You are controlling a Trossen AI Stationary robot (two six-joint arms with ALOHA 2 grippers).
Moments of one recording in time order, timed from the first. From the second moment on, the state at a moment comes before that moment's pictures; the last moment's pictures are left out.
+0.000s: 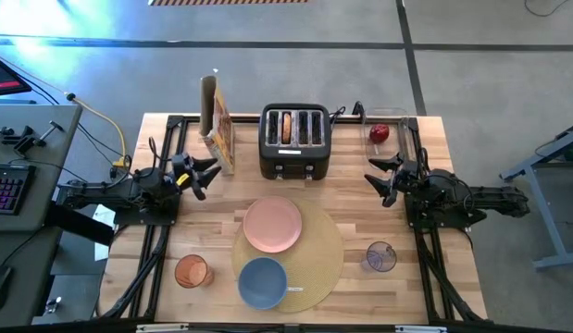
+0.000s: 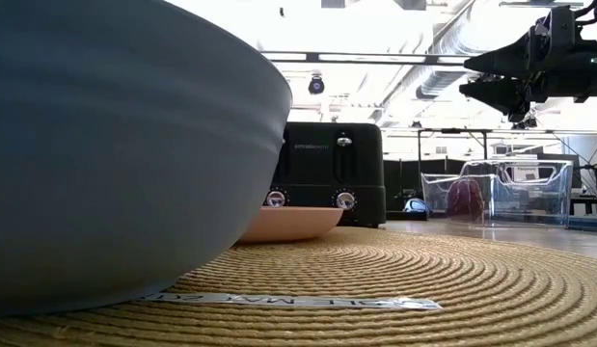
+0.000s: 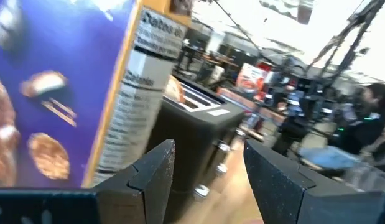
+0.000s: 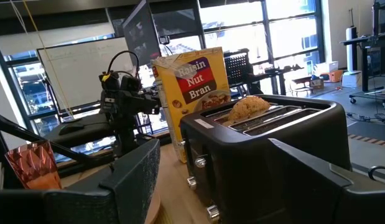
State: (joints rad) left arm 0.01 0.04 0.01 0.08 -0.47 -0.36; right arm -0.03 0.01 0.01 0.16 0.32 0.16
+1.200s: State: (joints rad) left arm 0.01 0.40 0.52 -0.56 -0.34 -0.96; right arm -0.03 0.01 0.01 0.15 0.32 0.16
